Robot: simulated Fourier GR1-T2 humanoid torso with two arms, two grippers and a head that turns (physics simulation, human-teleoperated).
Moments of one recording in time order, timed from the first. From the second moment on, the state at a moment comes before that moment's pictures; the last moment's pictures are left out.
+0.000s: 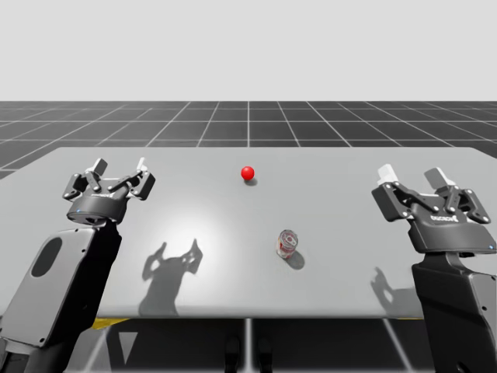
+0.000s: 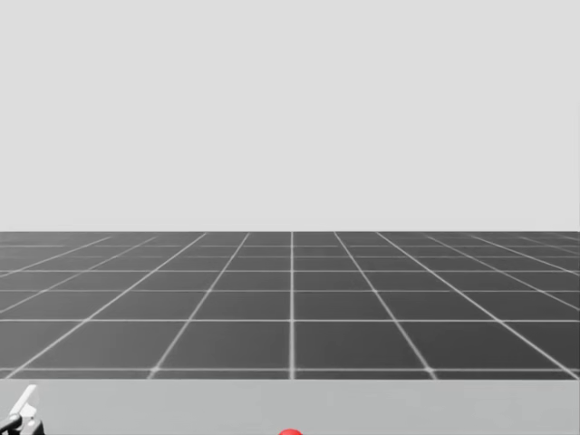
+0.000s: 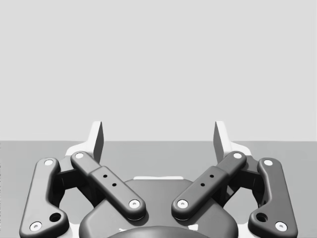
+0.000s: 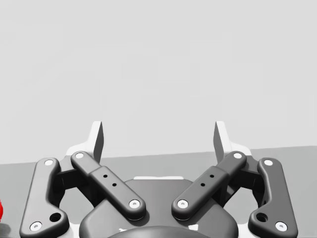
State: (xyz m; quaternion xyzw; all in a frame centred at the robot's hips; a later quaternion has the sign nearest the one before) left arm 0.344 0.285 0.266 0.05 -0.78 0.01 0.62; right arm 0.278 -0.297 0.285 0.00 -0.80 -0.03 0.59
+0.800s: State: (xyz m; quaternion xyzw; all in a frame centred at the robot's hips) left arm 0.349 0.286 0.260 0.06 -0.78 0.00 0.63; right arm 0.281 -0.296 0.280 -0.01 -0.79 -0.03 0.61
